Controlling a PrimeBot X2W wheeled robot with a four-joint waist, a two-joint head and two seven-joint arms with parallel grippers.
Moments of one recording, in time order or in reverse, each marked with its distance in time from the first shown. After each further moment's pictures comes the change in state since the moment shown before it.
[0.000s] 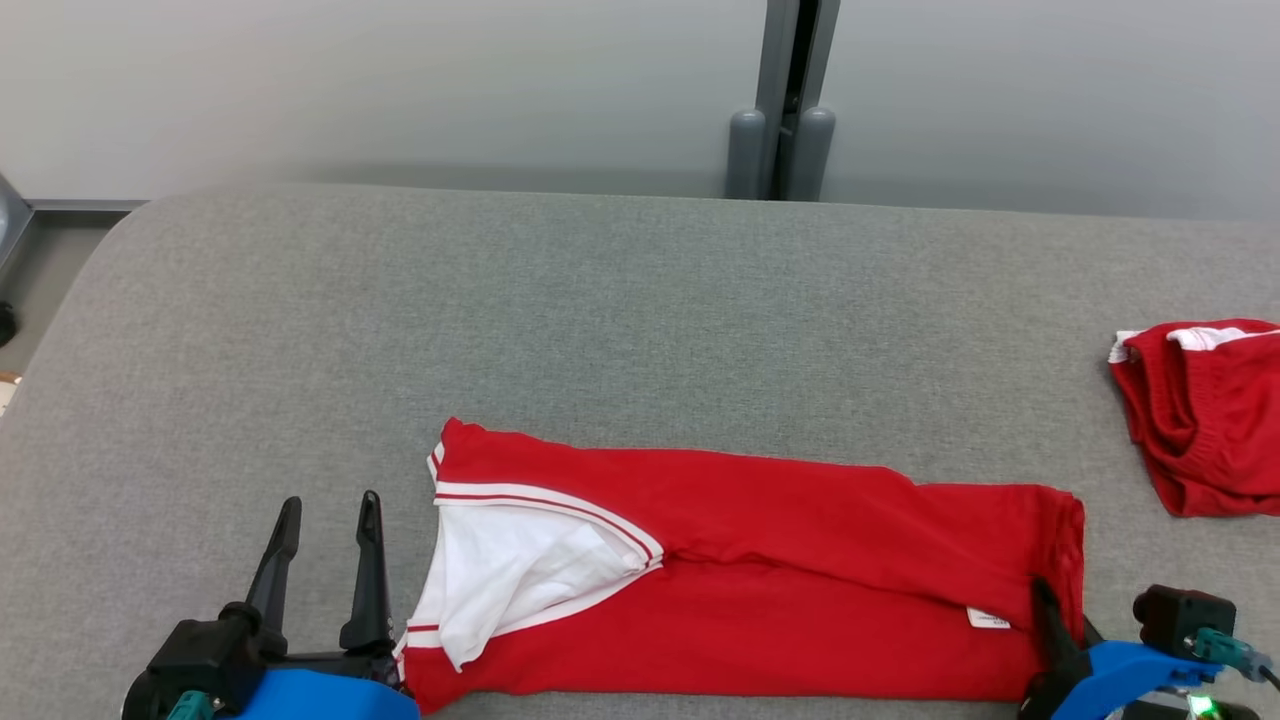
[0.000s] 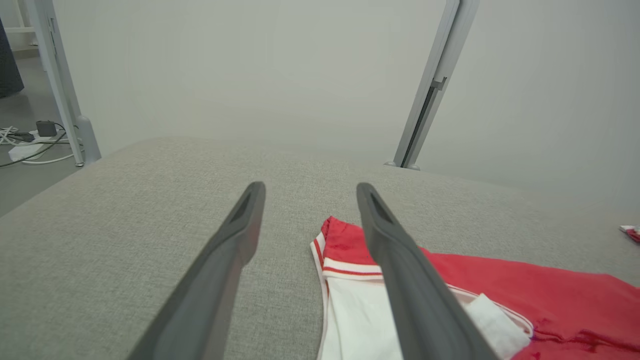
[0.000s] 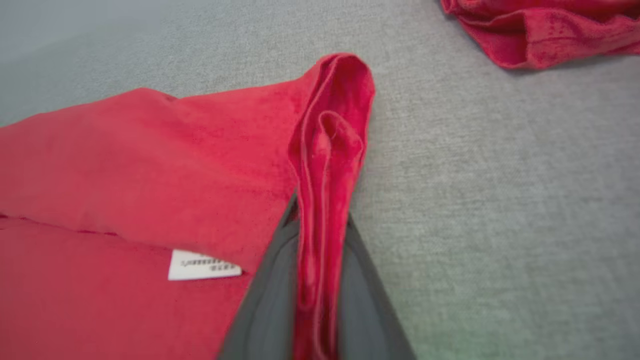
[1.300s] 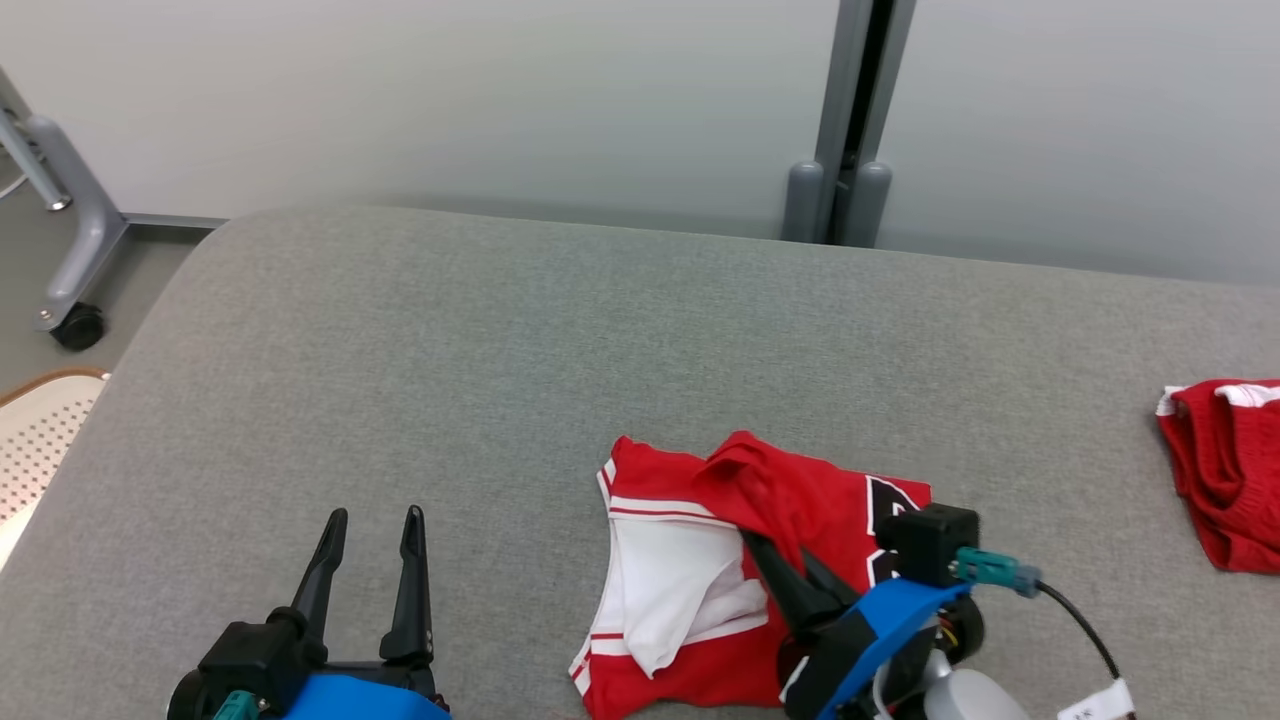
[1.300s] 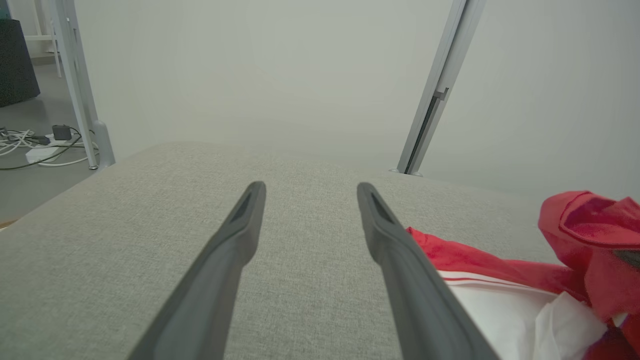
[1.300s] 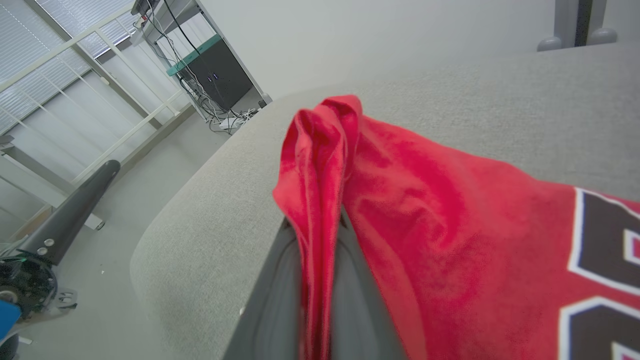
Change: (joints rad) left arm -0.009 -0.063 0.006 0.066 0.060 -0.058 0.000; right arm -0.119 0.002 0.580 -0.181 0.362 0.000 0.021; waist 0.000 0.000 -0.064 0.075
